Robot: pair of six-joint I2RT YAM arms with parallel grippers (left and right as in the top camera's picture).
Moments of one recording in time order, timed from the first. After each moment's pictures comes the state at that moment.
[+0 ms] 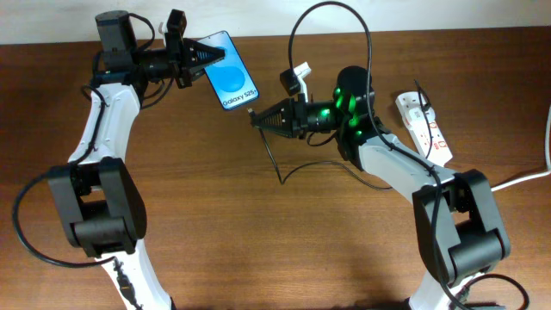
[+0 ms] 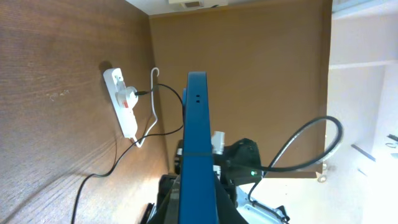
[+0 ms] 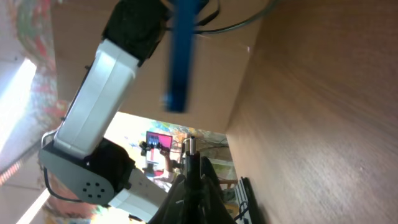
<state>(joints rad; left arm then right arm) 0.08 2.12 1.76 -0.17 1.46 -0.92 0.34 1.89 1.16 0.66 -1.28 1.24</state>
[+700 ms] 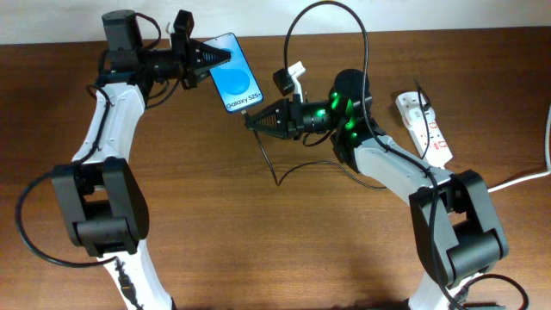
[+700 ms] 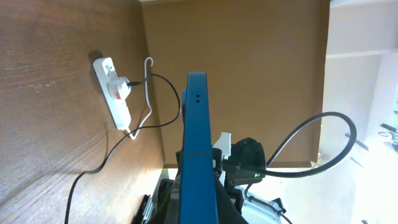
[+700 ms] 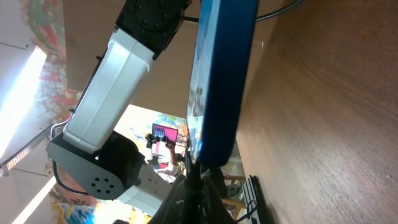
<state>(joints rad) 0.06 2.12 1.76 -0.17 1.49 -0.92 0.37 1.89 1.16 0.74 -1.28 1.31</state>
